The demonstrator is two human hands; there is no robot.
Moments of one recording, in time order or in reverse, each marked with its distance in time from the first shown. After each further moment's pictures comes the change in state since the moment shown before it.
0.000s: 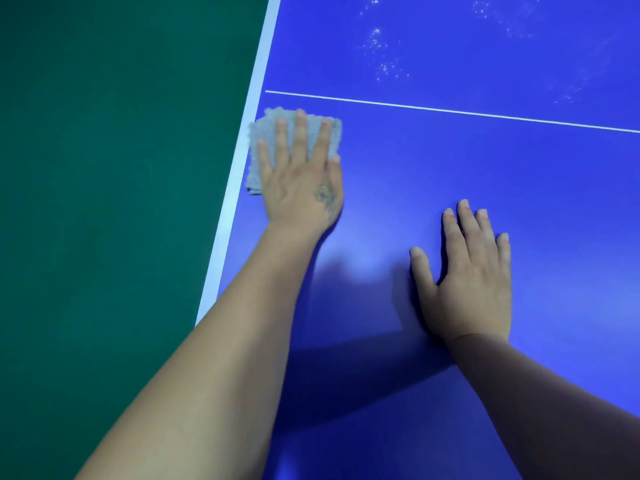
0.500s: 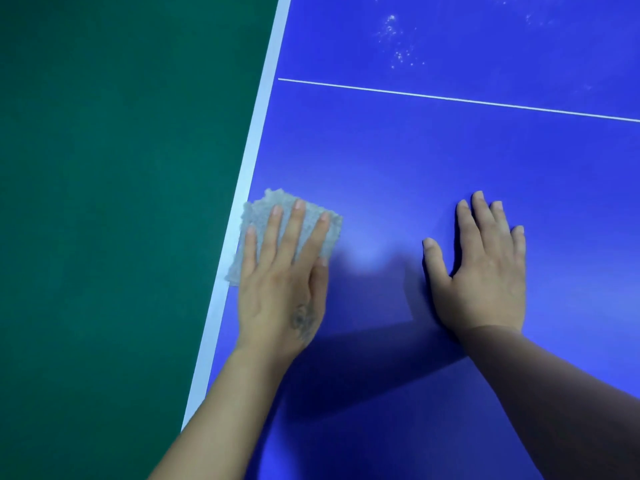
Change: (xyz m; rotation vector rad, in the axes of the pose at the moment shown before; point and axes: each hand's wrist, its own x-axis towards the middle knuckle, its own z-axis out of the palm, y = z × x) left_hand -0.152 -0.043 -0.018 0.040 -0.063 0.123; right_hand 0.001 -0.002 -0.004 0.016 -0.019 0.024
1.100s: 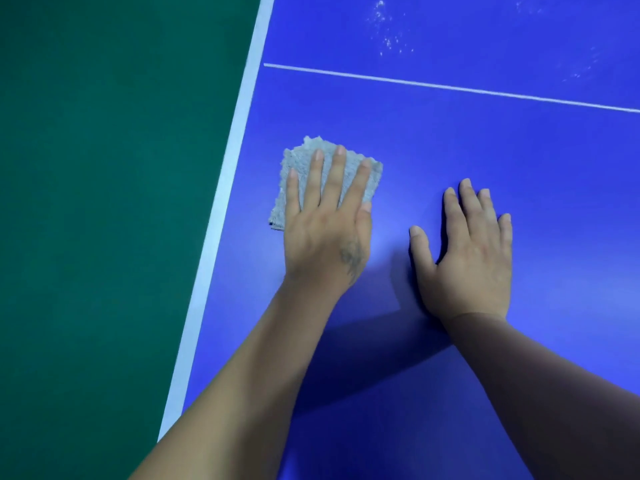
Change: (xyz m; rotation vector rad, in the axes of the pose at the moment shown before) left_hand 0.062 0.063 0.022 -0.017 0.118 0.057; right_hand -0.001 0.001 0.002 0.004 0.025 -0.014
